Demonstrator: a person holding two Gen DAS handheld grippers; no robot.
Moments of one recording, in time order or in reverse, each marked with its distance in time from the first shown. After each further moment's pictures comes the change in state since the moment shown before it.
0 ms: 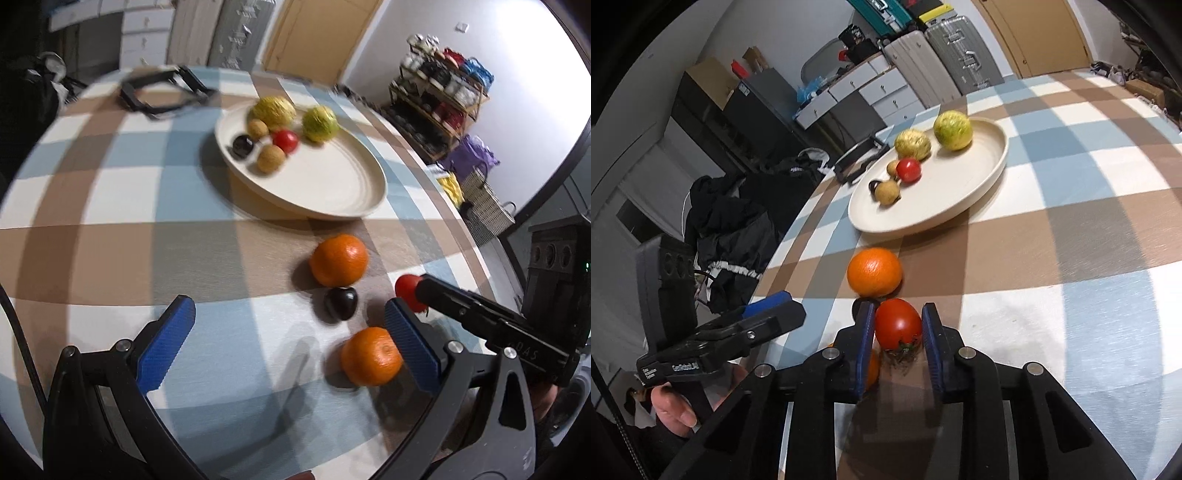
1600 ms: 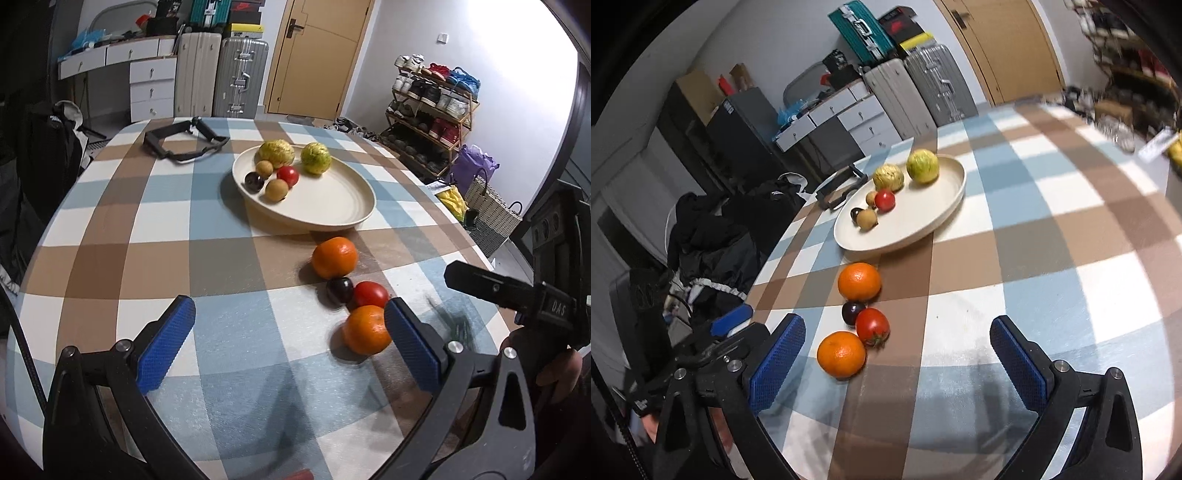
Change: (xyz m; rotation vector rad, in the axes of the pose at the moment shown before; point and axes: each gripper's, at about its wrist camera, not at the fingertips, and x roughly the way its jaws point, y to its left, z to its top) left arm -0.060 -0.012 -0.041 0.091 -0.193 0.099; right arm -0.038 0.001 -0.010 0.040 -0.079 -0.080
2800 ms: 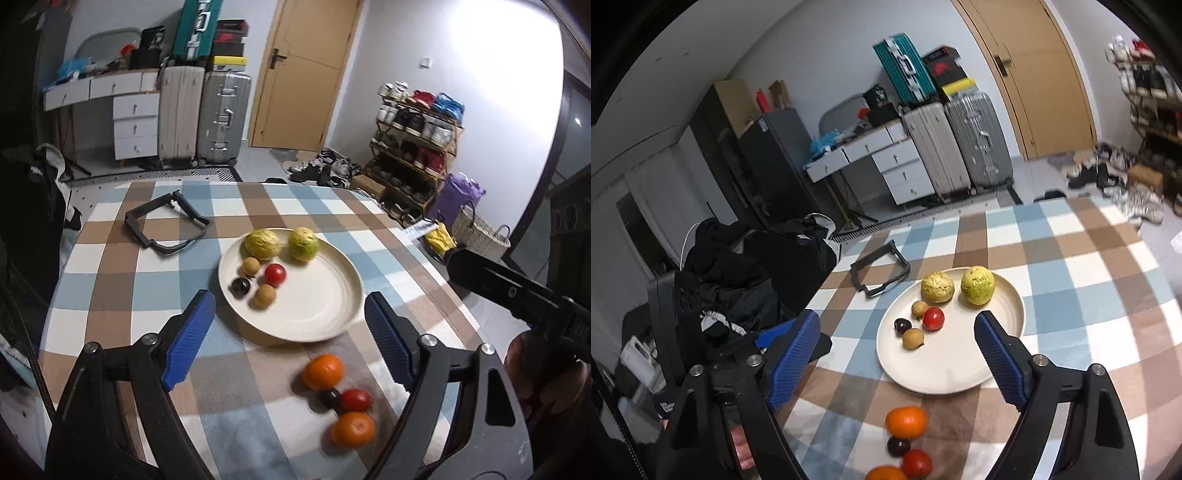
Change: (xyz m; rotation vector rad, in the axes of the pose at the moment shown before) left arm -0.013 -0.011 0.103 0.058 -0.131 -0.055; right arm -0.007 0.069 0.104 -0.198 -0.183 0.031
